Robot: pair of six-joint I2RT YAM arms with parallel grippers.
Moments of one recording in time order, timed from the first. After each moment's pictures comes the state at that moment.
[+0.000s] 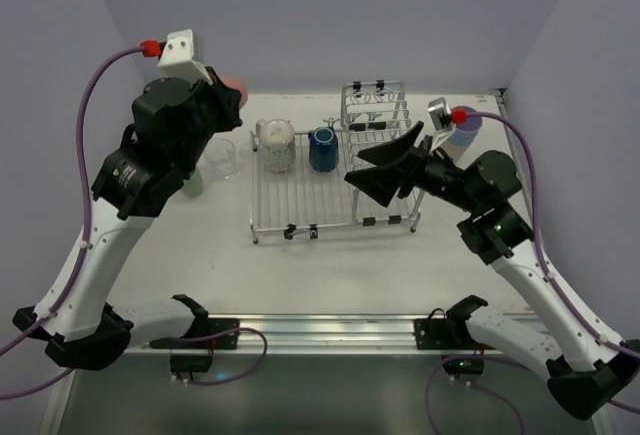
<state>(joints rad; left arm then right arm) -0.64 1.17 1.69 -0.61 -0.40 -0.40 0.54 0.94 0.98 0.18 -0.61 0.69</state>
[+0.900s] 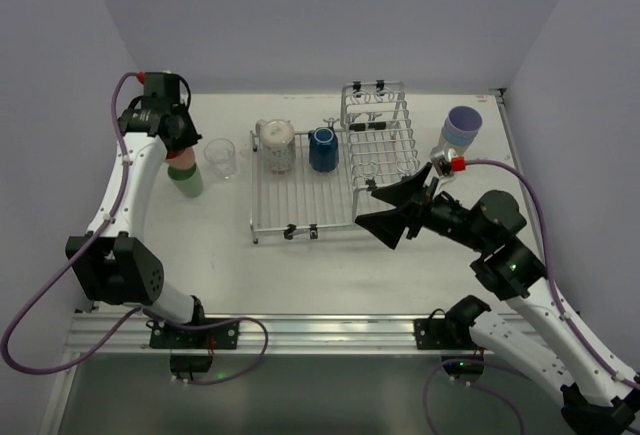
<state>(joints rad) 0.00 1.51 1.54 -0.88 -0.17 -0.36 0.61 0.65 0.79 -0.08 -0.49 0.51</state>
